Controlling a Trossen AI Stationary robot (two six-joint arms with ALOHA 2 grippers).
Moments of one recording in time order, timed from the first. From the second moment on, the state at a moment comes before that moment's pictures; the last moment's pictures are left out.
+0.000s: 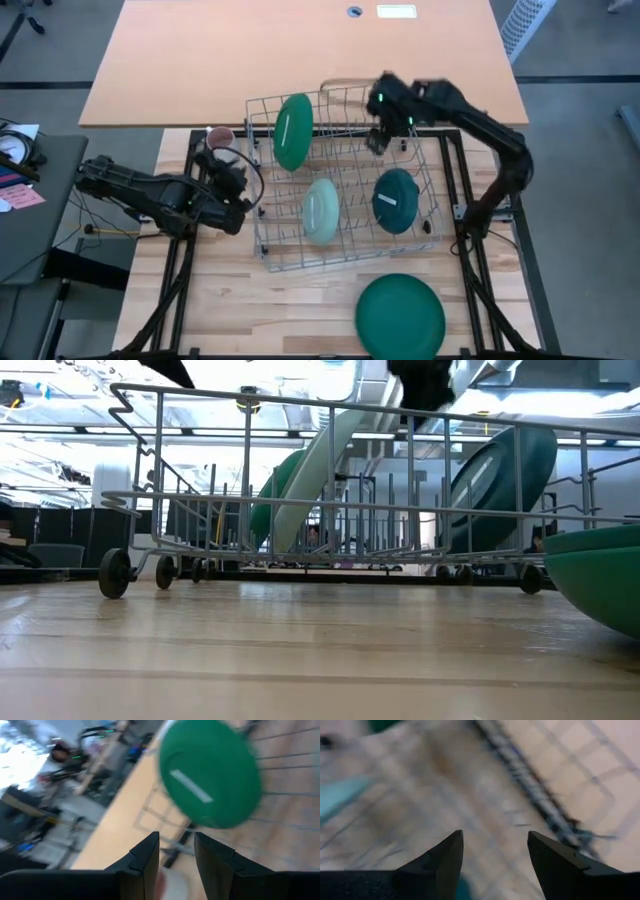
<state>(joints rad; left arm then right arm) -0.31 1.16 1.25 -1.31 -1.18 -0.47 -0.46 1.68 1.95 -1.35 0.16 0.09</state>
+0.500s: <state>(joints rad) -0.41 1.18 1.25 -0.88 -0.73 -0.39 -0.01 1.33 1.49 -1.13 0.15 0.11</state>
